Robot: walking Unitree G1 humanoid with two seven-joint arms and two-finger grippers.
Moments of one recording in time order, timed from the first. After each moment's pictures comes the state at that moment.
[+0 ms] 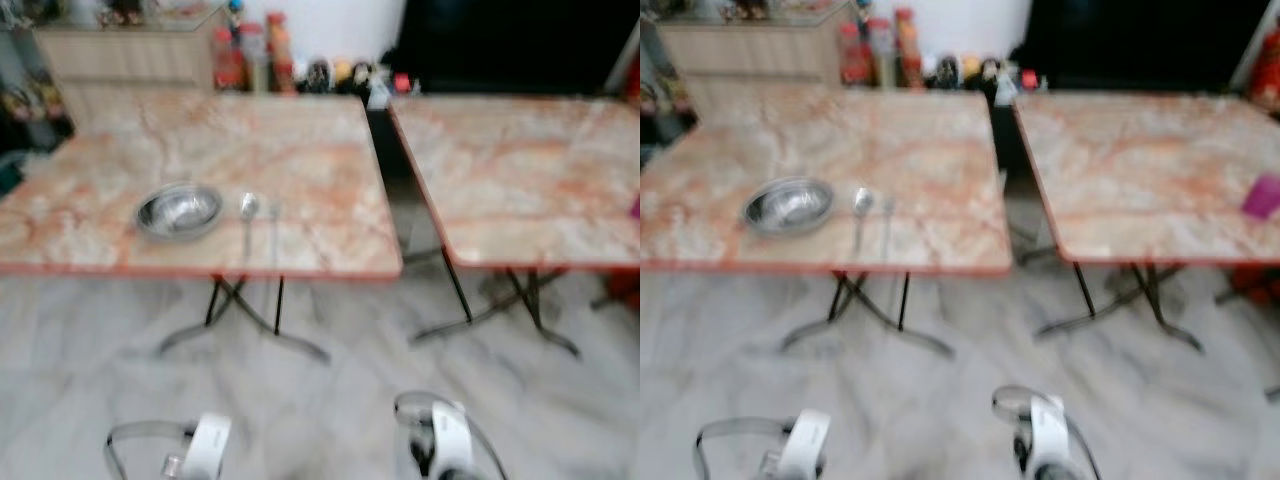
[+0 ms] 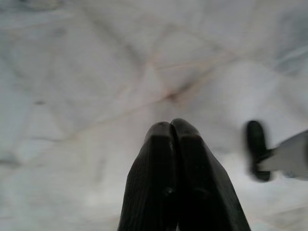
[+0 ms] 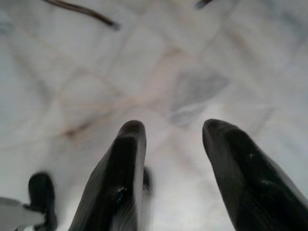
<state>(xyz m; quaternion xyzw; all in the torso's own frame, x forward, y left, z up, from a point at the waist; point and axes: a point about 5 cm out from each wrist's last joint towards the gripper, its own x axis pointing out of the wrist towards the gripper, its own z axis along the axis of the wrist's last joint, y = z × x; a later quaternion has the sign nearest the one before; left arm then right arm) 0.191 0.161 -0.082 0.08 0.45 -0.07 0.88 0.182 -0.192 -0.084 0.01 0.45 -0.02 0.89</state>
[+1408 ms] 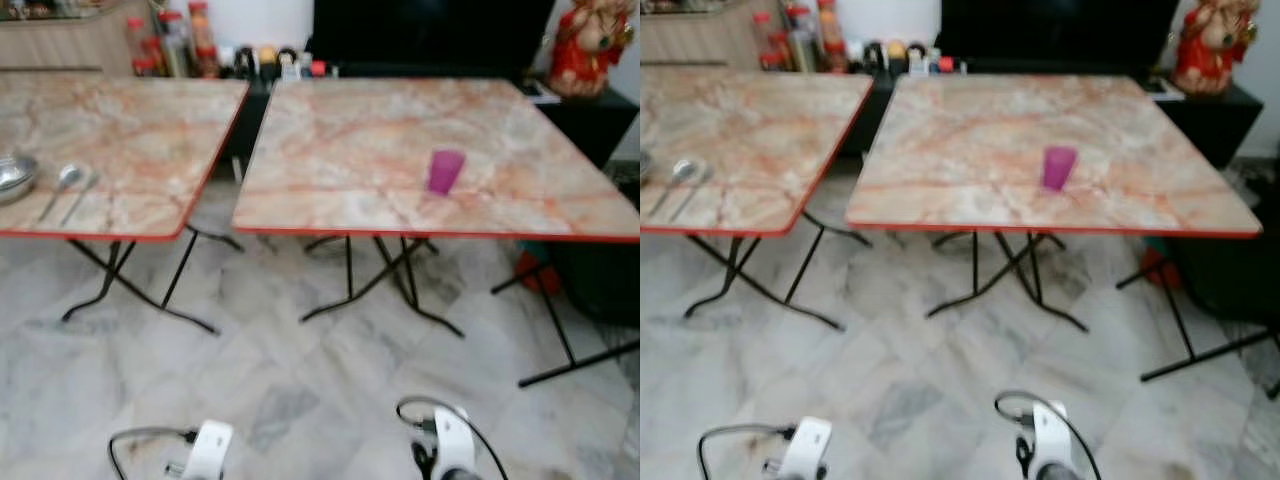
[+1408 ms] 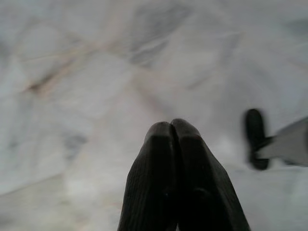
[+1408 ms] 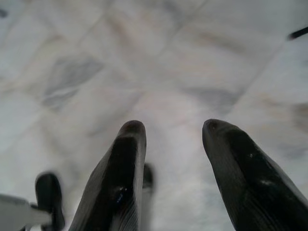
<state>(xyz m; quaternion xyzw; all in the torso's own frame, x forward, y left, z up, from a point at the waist) 0.186 0.159 -0.085 0.08 0.46 -0.08 0.88 0.181 -0.191 -0.084 0.01 0.45 -0.02 0.89</state>
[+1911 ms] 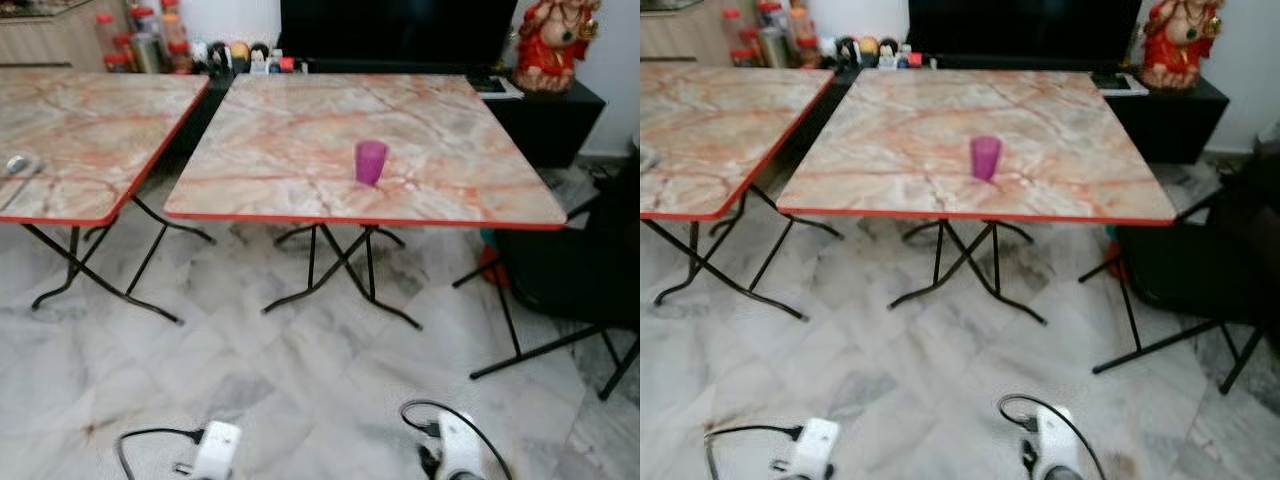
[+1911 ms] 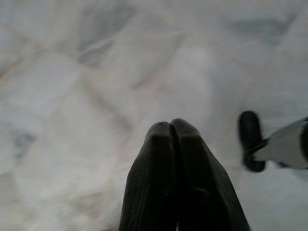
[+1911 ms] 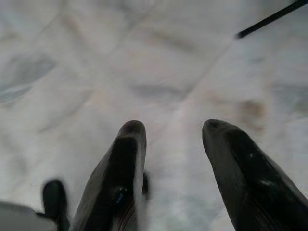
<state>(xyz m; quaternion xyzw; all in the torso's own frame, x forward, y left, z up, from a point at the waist) 0.188 0.161 -0.084 0.09 0.46 -0.08 0.88 0.184 -0.192 -0.082 0.01 0.44 -0.02 0.90</state>
